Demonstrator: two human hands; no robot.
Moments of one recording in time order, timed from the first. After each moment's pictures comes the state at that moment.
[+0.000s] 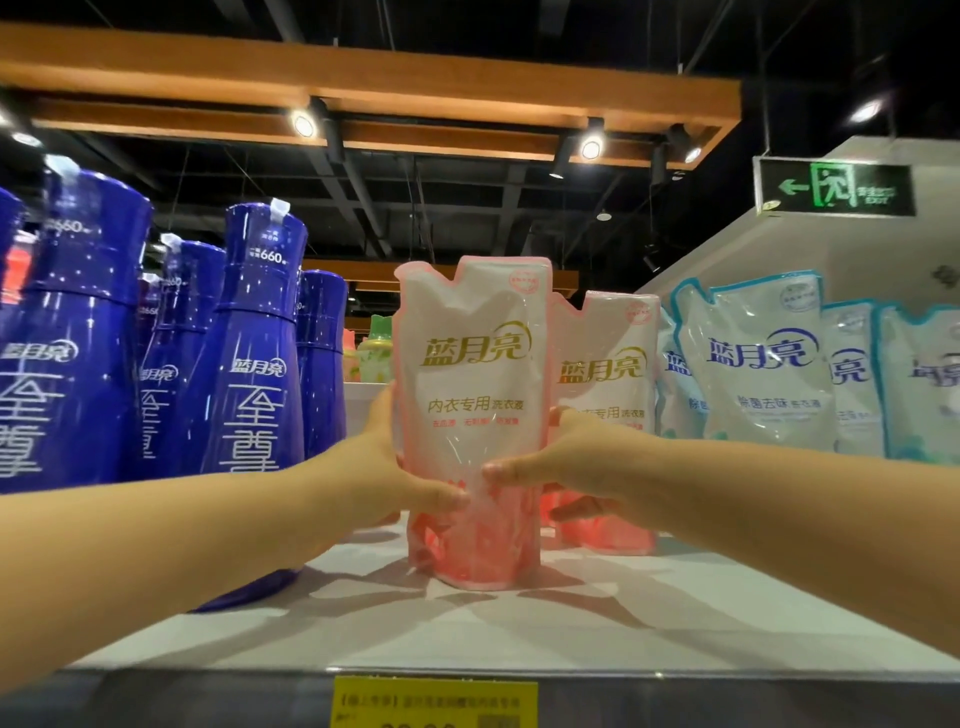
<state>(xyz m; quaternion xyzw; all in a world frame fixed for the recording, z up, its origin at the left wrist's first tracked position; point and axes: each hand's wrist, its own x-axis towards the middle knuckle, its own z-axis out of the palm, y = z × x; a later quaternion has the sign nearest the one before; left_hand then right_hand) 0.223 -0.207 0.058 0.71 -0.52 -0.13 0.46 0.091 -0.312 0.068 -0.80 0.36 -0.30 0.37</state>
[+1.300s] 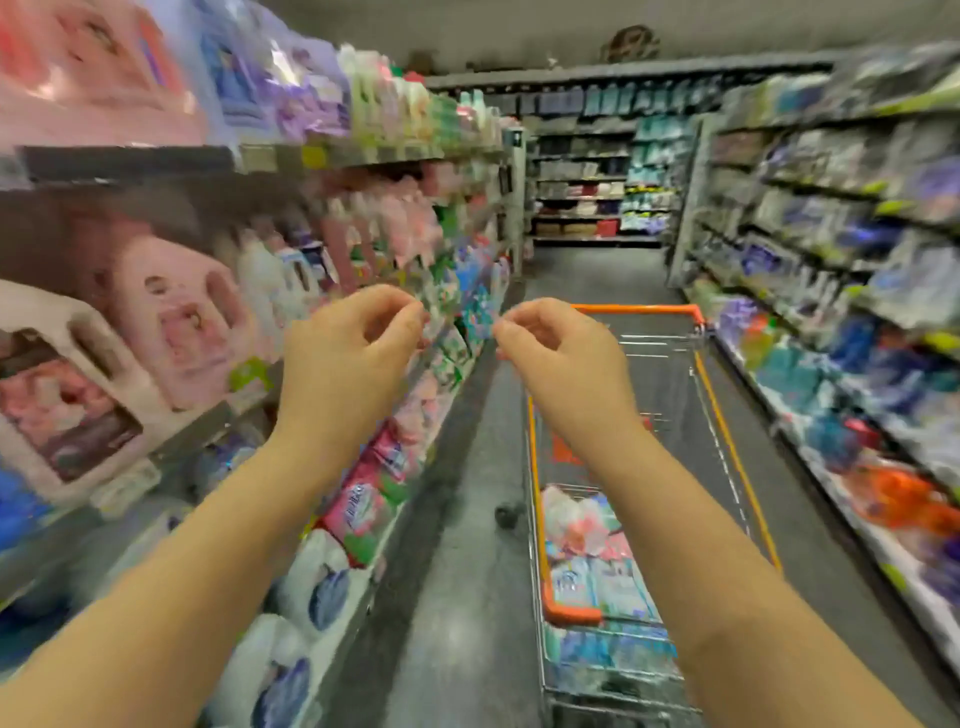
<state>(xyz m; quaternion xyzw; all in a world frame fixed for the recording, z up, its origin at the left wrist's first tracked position) -0.448 -0.041 -0.147 0.20 -0.83 -0.27 0.45 -0.561 0.068 -0.160 -0.40 0.70 -0.58 -0.04</state>
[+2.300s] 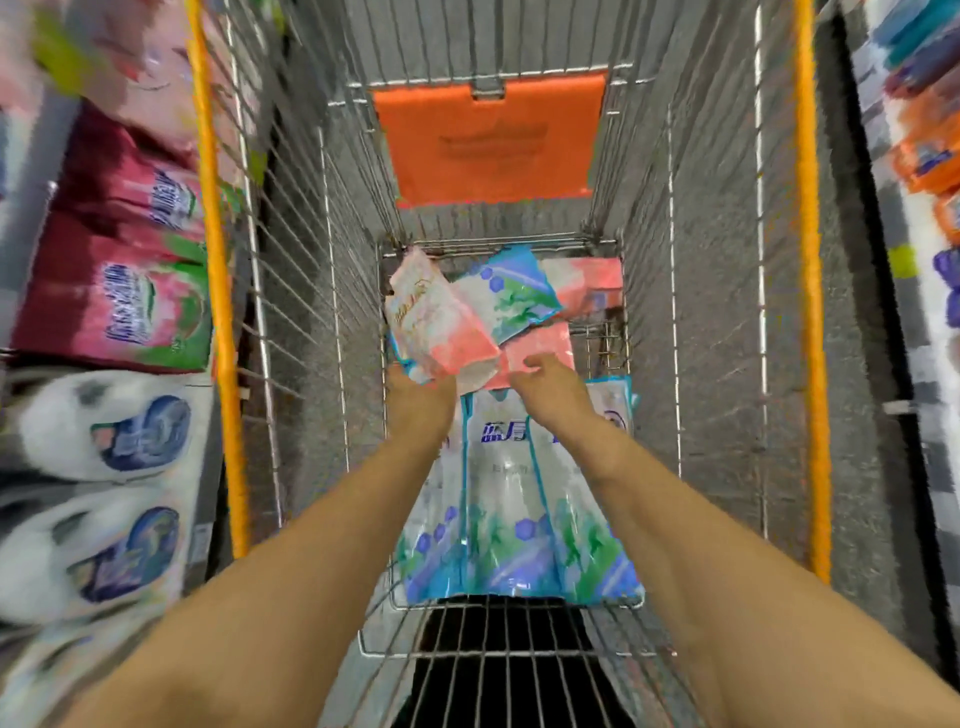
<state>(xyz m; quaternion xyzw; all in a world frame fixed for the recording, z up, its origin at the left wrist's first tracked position) -0.910 -0.060 -0.683 0.58 -0.60 -0.55 -0.01 -0.998 0.056 -0.657 -0.03 0.85 -0.31 0.42</state>
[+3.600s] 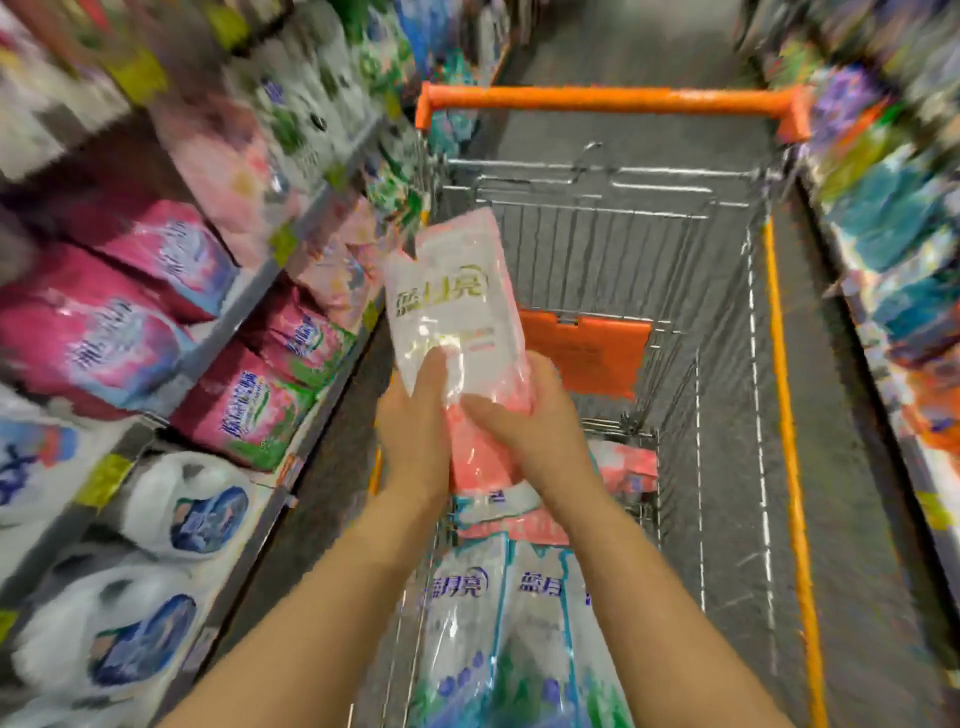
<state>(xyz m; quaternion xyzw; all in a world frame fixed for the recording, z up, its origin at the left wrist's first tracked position) -0.919 -0.093 -0.464 0.40 -0.47 -0.67 0.40 -0.975 -0.015 -0.465 -0.20 0.69 -0.63 0.29</state>
